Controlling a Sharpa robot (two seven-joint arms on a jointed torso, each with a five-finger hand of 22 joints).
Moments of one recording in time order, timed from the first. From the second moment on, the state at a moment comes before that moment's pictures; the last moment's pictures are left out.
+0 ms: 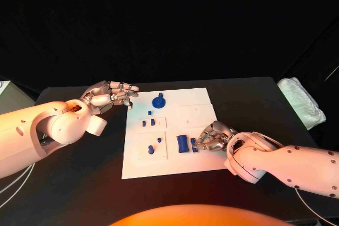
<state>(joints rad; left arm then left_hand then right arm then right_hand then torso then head) 1.17 -1.01 -0.02 1.56 -0.12 -0.05 0.25 1.45 -0.21 0.52 0.14 0.21 0.83 0.20 0.32 0.29 0.89 0.14 0.58 0.14 0.89 0.08 1.14 0.37 0.17 0.86 0.17 0.83 0.82 1.06 -0.90 -0.18 1.77 -1.10 -0.58 -0.53 1.26 -0.24 0.36 0.21 0.15 1.06 0.07 0.36 0.40 1.46 0.00 1.38 1.31 1.47 -0.06 1.56 1.31 0.01 1.47 0.04 1.57 1.31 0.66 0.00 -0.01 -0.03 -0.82</state>
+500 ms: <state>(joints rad) 1.17 -0.99 -0.02 1.54 -0.12 -0.06 0.26 1.44 -0.21 0.51 0.15 0.21 0.82 0.20 0.32 0.29 0.88 0.14 0.59 0.15 0.89 0.08 1.14 0.37 0.17 0.86 0.17 0.83 0.81 1.09 -0.94 -0.17 1.78 -0.99 -0.63 -0.35 1.24 -0.23 0.22 0.26 0.15 0.98 0.11 0.32 0.39 1.46 0.02 1.31 1.31 1.47 -0.05 1.55 1.31 0.01 1.47 0.05 1.56 1.31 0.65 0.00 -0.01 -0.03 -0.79</state>
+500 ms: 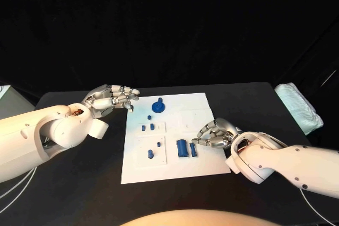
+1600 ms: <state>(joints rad) 1.11 -0.75 -0.03 1.29 -0.04 -0.32 0.46 0.98 -0.04 0.09 0.05 0.04 0.17 0.03 0.05 0.05 0.20 0.03 0.02 0.01 0.15 0.03 0.06 0.04 0.05 0.15 0.06 0.02 0.06 1.15 -0.75 -0.09 1.34 -0.29 -0.58 0.29 0.86 -0.04 0.09 0.04 0.03 0.17 0.04 0.05 0.06 0.28 0.03 0.03 0.05 0.24 0.02 0.06 0.09 0.05 0.26 0.04 0.01 0.12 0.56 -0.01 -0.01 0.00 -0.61</state>
